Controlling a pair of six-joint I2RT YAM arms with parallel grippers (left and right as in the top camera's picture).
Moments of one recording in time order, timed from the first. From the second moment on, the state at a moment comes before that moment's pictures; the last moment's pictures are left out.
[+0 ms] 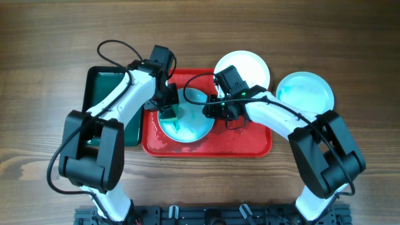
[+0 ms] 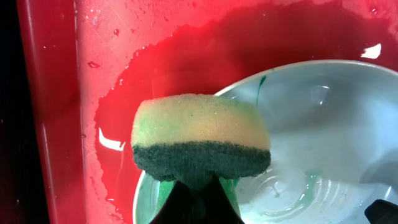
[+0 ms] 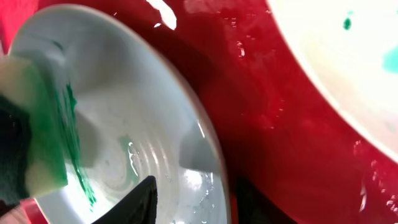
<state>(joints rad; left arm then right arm) -0.31 1.89 1.27 -0.86 0.05 -0.46 0.54 1.88 1.07 -0.36 -0.32 0.60</state>
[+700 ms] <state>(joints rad) -0.31 1.89 1.27 -0.85 0.05 -0.46 0.51 1.90 1.07 -0.35 -0.32 0.39</state>
